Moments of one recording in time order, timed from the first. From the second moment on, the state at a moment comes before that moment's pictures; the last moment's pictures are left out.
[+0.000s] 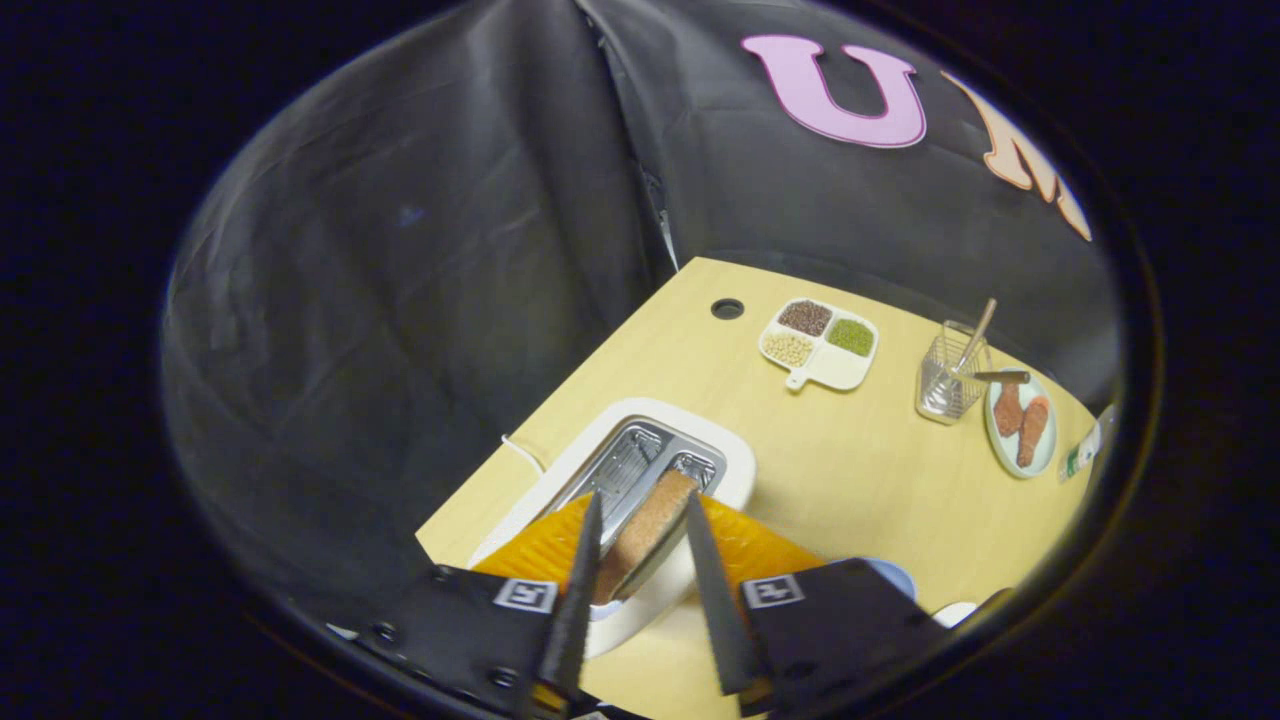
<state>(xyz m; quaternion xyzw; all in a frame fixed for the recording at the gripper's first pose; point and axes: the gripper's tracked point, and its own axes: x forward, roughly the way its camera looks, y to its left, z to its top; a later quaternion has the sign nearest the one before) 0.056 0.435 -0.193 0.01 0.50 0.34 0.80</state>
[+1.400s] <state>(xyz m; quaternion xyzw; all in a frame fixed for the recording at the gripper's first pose) 0.054 0.358 -0.114 0.16 0.46 0.36 0.79</state>
